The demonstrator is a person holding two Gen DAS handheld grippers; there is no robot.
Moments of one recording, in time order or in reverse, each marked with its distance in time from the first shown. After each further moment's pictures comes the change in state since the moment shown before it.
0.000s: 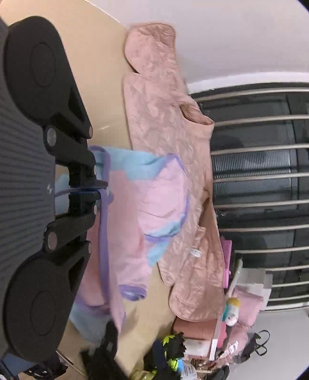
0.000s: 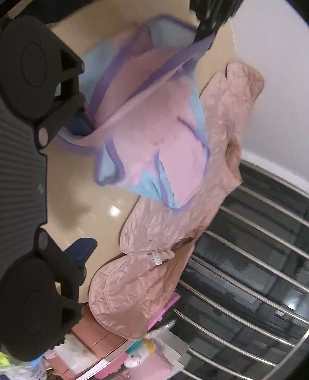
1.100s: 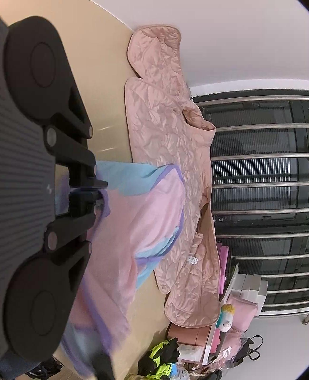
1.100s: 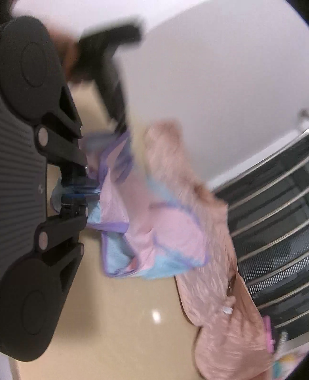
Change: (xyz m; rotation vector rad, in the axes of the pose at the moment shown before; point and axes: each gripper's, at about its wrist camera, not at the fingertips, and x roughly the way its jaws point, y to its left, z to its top) left arm 0.003 0.021 -0.002 -0.028 -0.012 -0.010; right arm -0.021 -0.042 -0.029 0.757 -0.130 0.678
